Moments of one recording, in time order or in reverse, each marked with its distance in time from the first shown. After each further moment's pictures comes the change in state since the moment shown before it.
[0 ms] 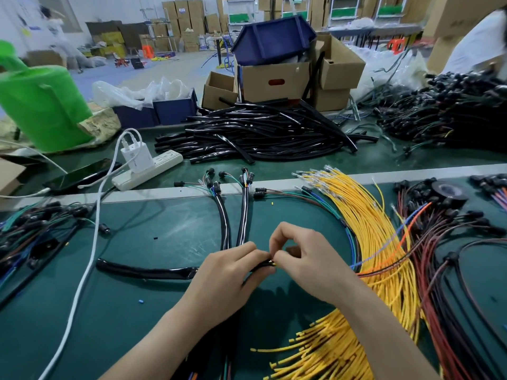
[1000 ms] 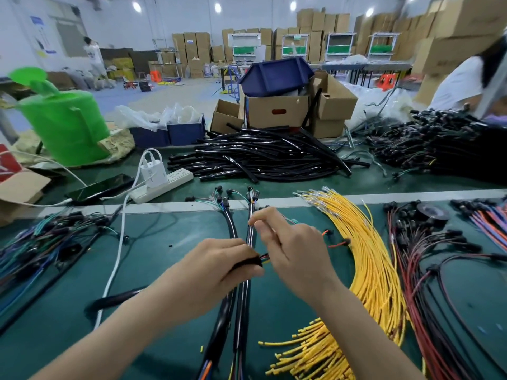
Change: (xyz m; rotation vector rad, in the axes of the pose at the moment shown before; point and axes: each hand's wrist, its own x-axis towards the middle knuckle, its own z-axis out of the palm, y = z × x) left_hand 0.006 0.023 -0.083 -0.055 -0.211 0.011; right_hand -0.002 -0.057 0.012 -0.473 0.354 -0.327
